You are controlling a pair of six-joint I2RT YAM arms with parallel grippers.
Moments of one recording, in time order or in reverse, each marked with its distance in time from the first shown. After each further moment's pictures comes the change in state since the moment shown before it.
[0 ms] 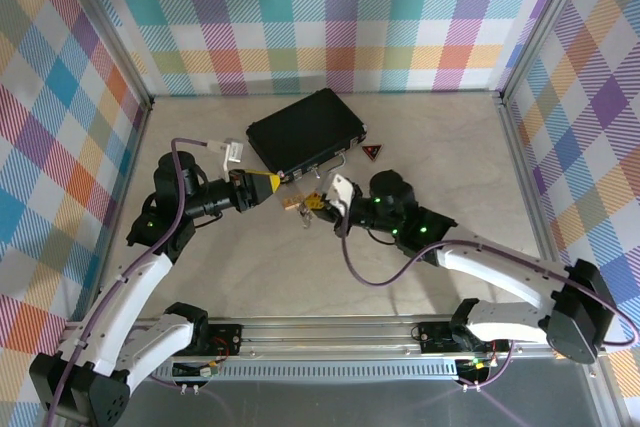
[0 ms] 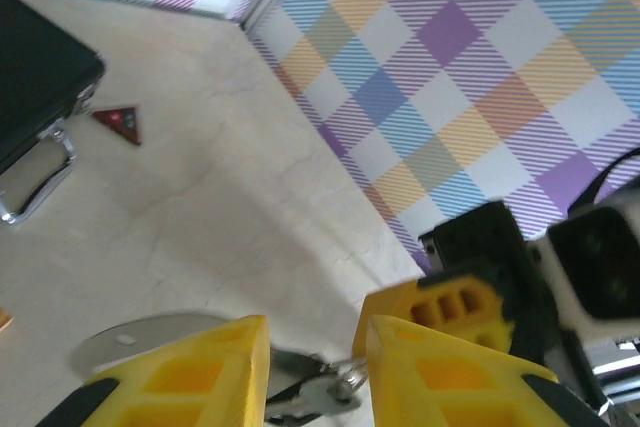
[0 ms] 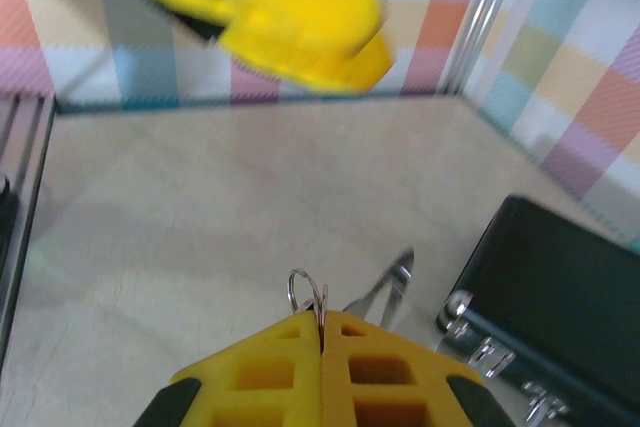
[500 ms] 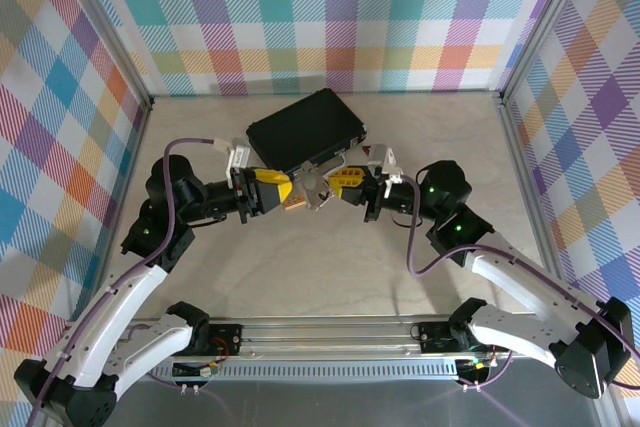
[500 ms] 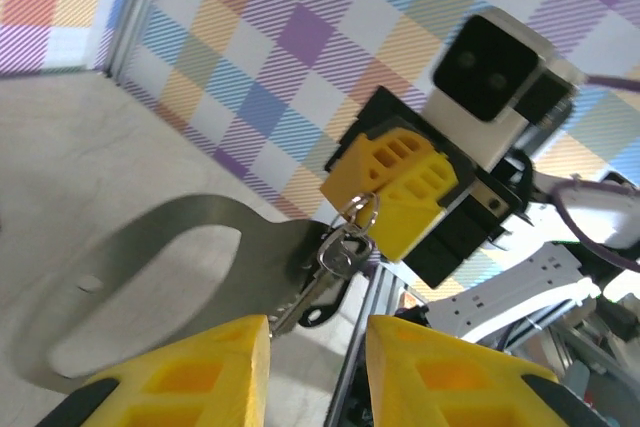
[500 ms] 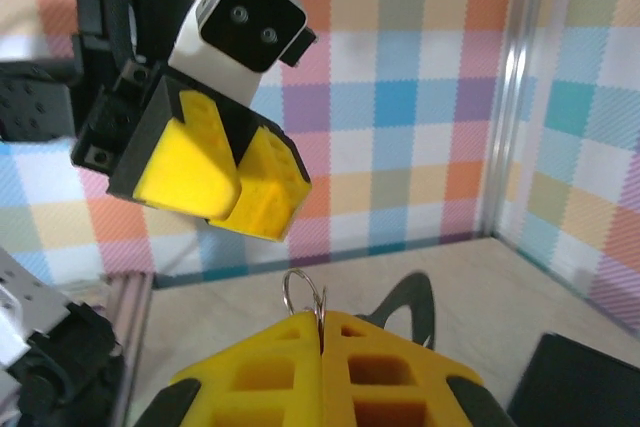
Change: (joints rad) left arm -0.135 -0.049 0.063 0.092 0.074 0.033; right arm -0.192 -0.154 -0.032 0.225 -0.358 0.309
